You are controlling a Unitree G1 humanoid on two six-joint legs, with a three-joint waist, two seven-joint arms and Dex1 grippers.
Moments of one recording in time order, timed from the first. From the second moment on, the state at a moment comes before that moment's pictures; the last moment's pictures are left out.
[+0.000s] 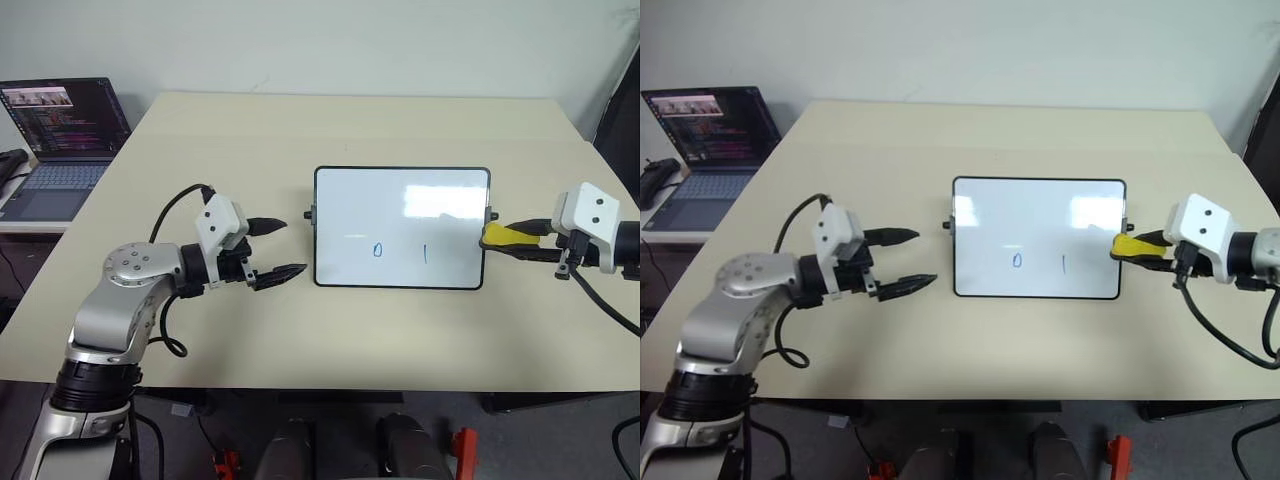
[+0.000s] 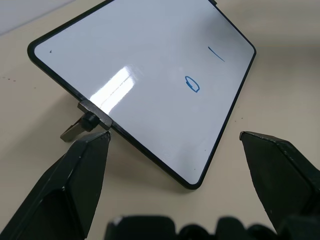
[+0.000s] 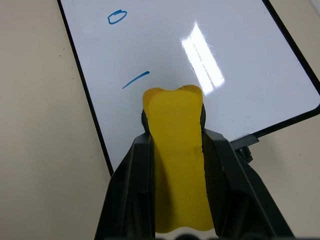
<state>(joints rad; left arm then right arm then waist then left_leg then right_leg) -0.40 0.72 0.03 -0.18 -0.39 0.43 -1.01 -0.37 -1.06 -0.16 -0.11 0.23 0.32 1.18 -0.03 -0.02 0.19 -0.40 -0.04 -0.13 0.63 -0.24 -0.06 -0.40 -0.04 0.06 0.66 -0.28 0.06</state>
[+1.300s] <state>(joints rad) -0.38 0.65 -0.06 -0.14 -0.35 0.40 -1.01 -0.72 -0.53 0.40 0.14 -0.16 0.16 0.84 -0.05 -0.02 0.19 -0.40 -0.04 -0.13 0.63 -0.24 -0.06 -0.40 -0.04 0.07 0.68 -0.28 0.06</state>
